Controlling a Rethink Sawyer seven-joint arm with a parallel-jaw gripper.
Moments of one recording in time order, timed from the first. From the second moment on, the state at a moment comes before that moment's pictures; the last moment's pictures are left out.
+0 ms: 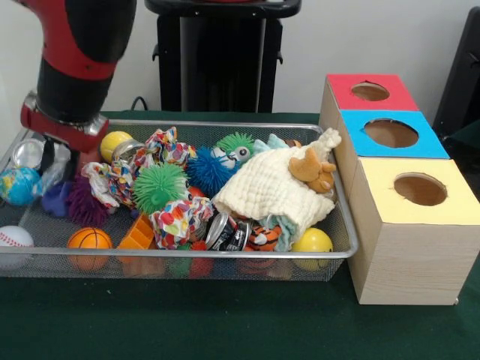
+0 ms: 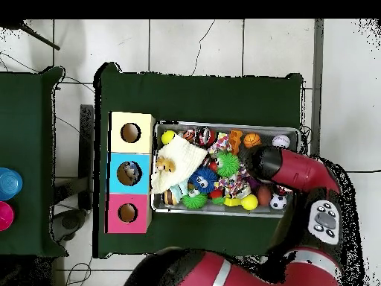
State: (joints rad) arm -0.32 -0.38 -0.34 1.35 -0.09 0.56 1.58
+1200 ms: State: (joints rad) arm -0.43 -0.69 -0.16 1.41 0.24 0.96 1.58
